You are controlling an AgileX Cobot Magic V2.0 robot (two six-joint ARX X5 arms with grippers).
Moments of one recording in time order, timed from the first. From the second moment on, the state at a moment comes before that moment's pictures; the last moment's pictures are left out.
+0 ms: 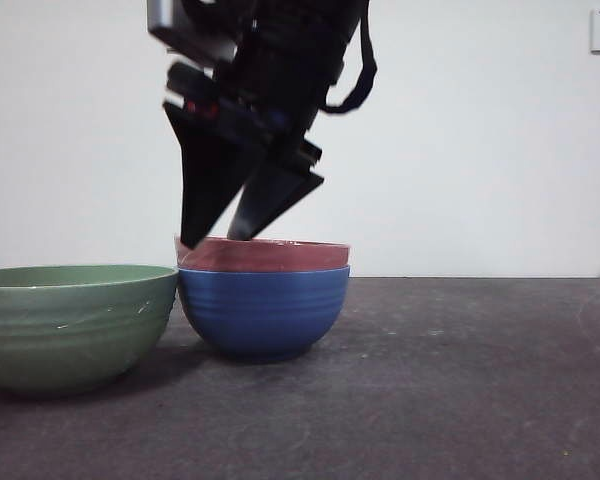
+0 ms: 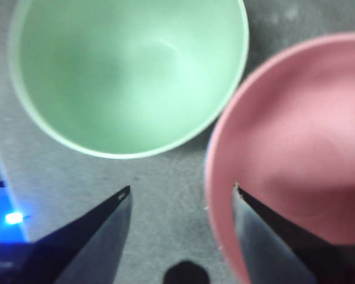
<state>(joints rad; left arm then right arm) -0.31 0.64 1.07 -1.23 0.08 -0.05 0.84 1.86 1.51 -0.76 -0.18 -0.31</state>
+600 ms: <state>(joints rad) -0.31 0.64 1.07 -1.27 0.08 -0.05 0.82 1.88 1.51 -0.73 -0.17 -0.31</state>
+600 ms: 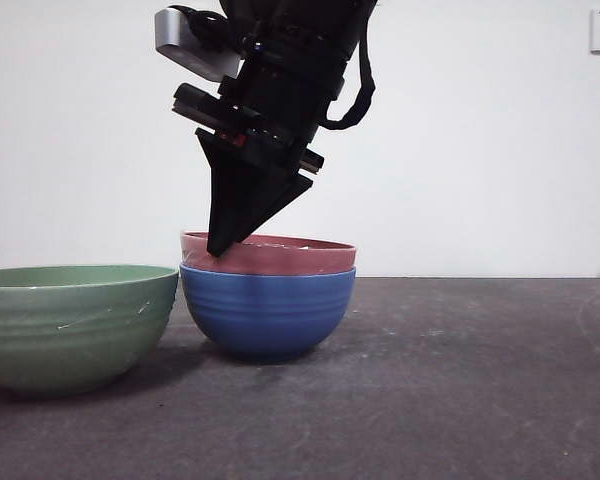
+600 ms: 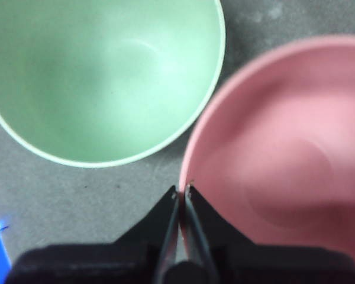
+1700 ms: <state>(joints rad) -0.31 0.64 1.07 -1.09 0.08 -0.05 0.84 1.62 1.51 -0.80 0.02 -0.31</state>
